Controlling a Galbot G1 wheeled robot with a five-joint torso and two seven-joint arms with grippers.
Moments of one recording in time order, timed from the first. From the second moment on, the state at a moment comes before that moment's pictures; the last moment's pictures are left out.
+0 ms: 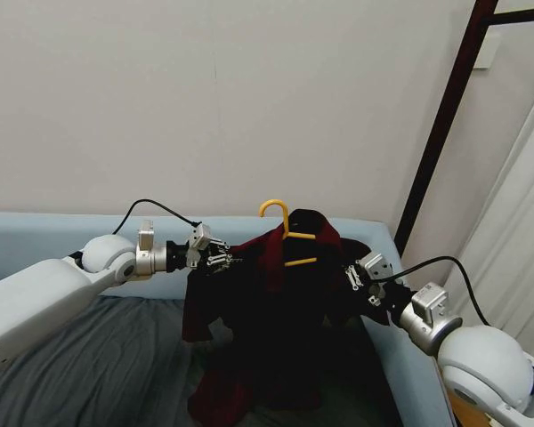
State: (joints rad) left arm -0.05 -0.58 0.71 -1.50 -1.06 -0.08 0.79; right arm -0.80 0.46 0.01 2.24 0.57 -0.38 0.23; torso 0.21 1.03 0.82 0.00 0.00
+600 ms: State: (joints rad) left arm -0.08 -0.70 0.80 -1.51 -1.05 -0.06 0.70; right arm -0.80 0.35 0.00 2.32 0.39 -0.45 0.19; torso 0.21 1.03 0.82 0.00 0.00
